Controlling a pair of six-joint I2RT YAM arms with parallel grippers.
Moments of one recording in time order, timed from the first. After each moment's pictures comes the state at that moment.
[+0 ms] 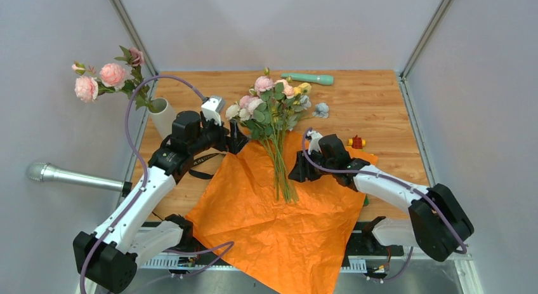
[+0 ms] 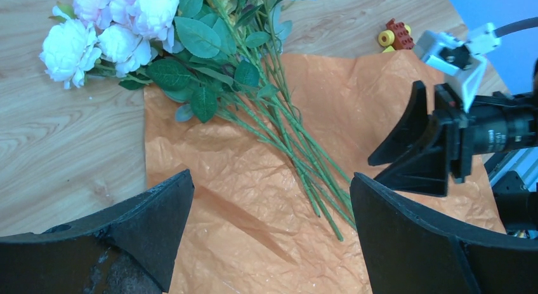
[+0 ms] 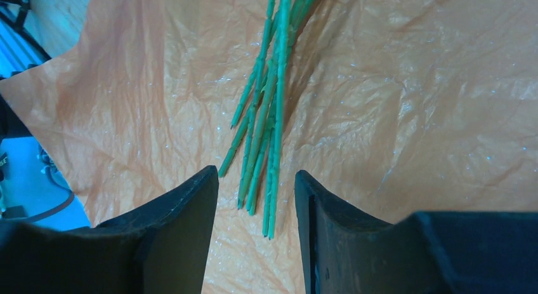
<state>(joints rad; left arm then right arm) -0.40 0.97 0.86 -0.28 0.30 -0.23 0.61 1.24 0.59 -0.04 -0.38 0.43</state>
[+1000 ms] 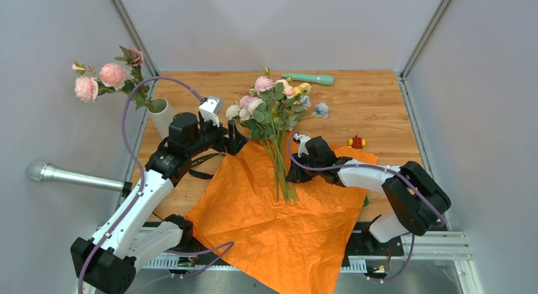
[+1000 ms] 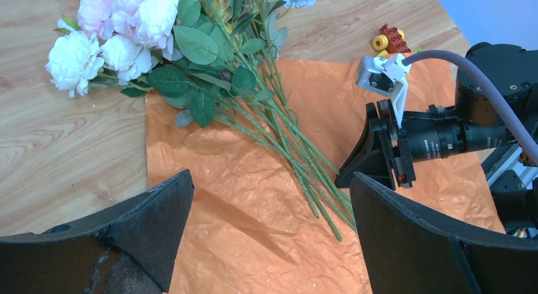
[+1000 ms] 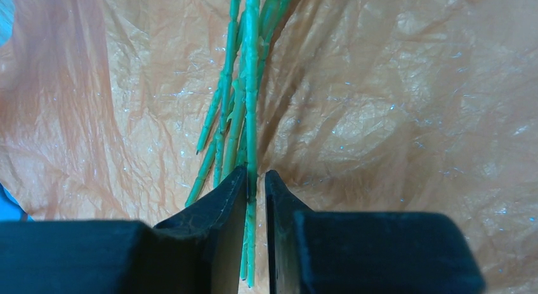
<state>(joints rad) -0.40 0.93 0.85 -0.28 0.31 -0.22 0.67 1.49 0.63 0.07 -0.32 0.42</state>
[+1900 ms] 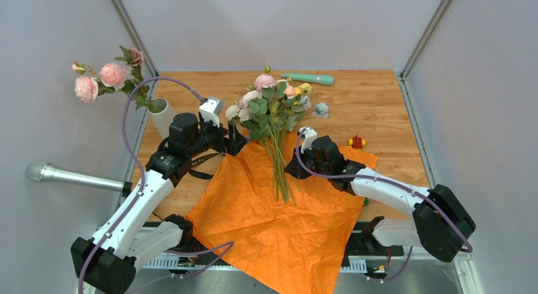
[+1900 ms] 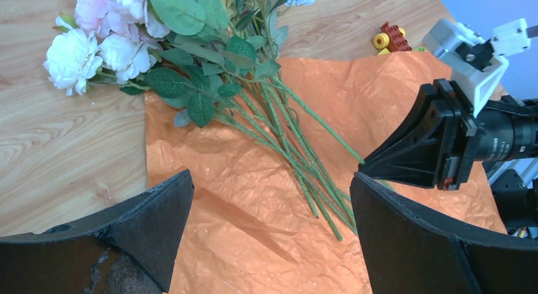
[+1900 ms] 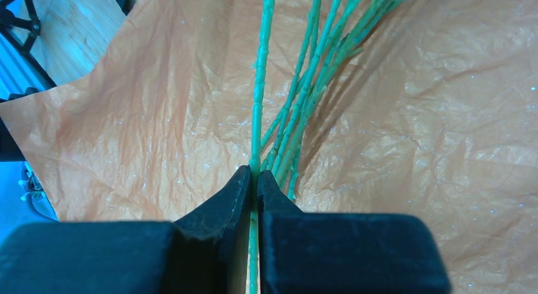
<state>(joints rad) -0.40 0.93 0.84 -0.28 0.31 -0.22 0.74 1.27 0.62 0.07 -0.21 0.43</state>
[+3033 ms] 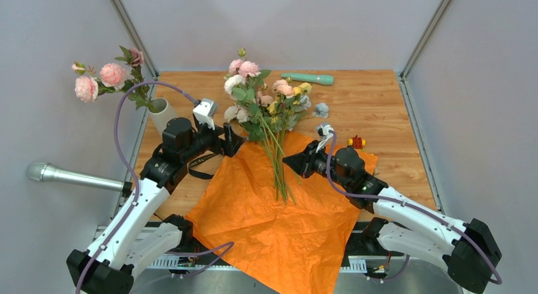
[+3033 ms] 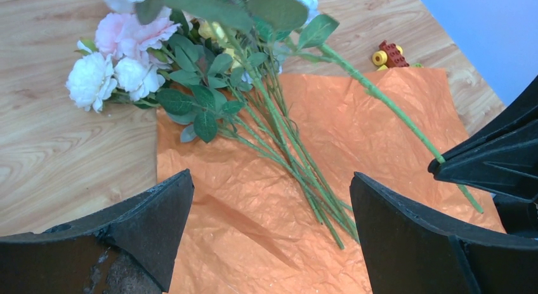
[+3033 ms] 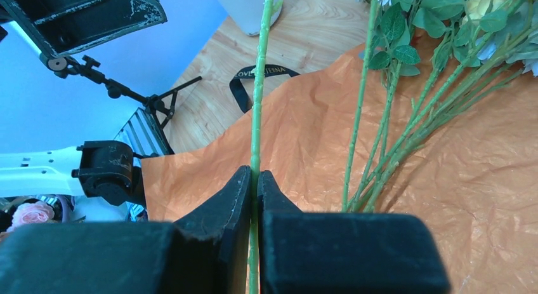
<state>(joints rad) -0.40 0.86 0.82 -0.26 0.29 -0.22 0.81 0.94 0.53 0.28 -0.15 0.56</state>
